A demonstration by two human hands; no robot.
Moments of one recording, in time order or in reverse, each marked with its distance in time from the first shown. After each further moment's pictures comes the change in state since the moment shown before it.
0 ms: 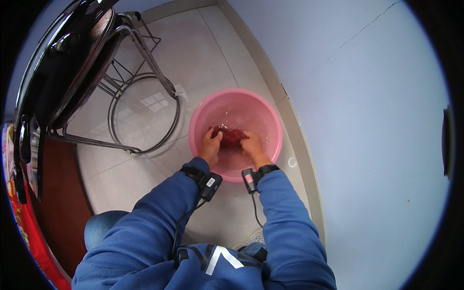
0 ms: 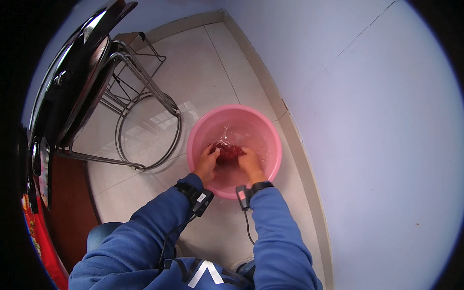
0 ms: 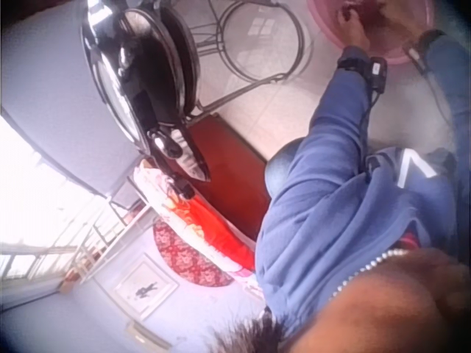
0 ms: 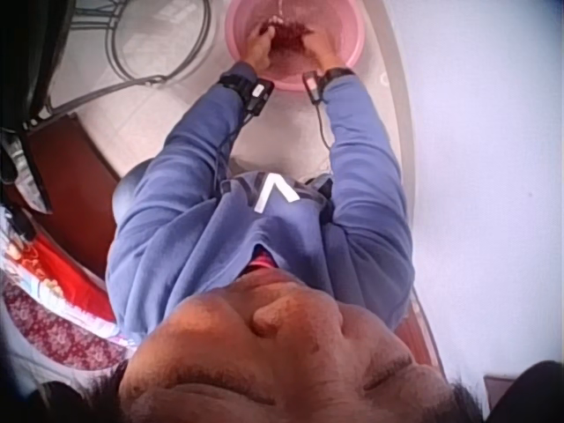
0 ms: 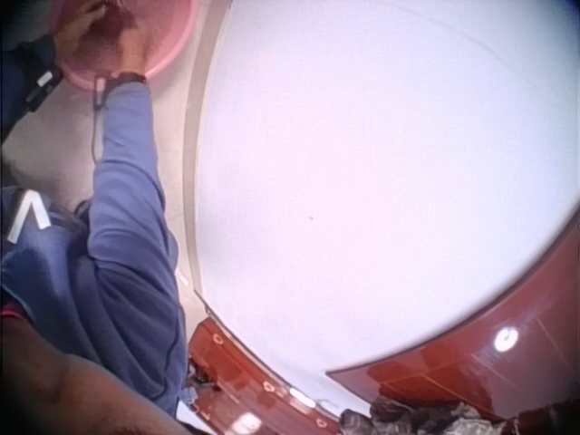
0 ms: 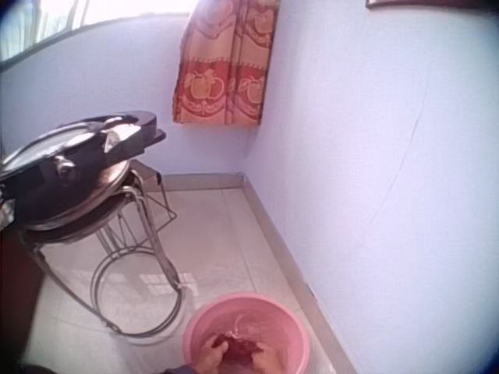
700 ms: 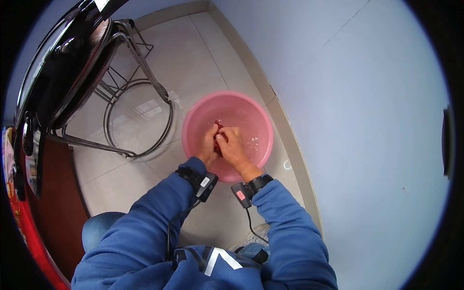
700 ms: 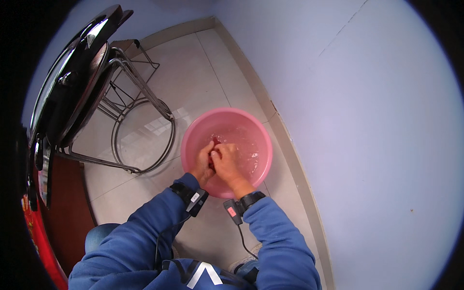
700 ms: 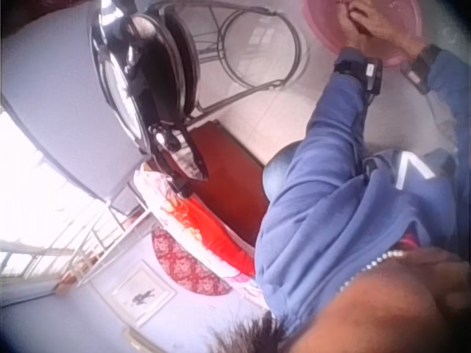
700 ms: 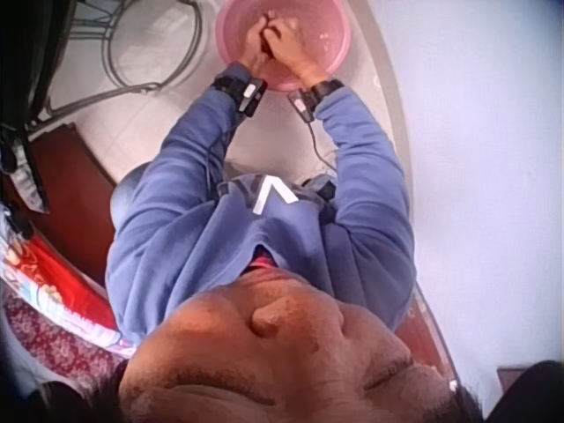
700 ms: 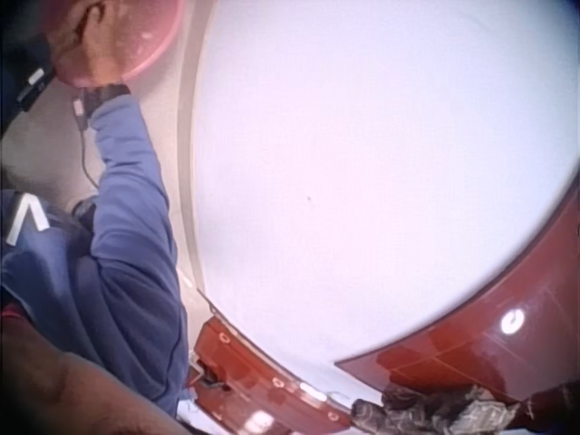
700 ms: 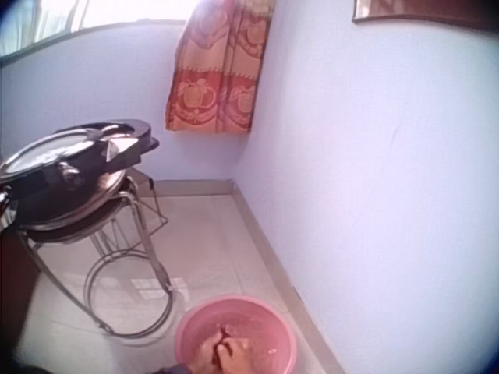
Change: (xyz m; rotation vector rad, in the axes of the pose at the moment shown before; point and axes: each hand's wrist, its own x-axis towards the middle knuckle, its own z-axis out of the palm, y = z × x) left_hand -0.002 0.017 0.020 -0.497 -0.347 -0.254; right_hand -0.033 -0.028 0.043 -0.201 0.405 -0.873
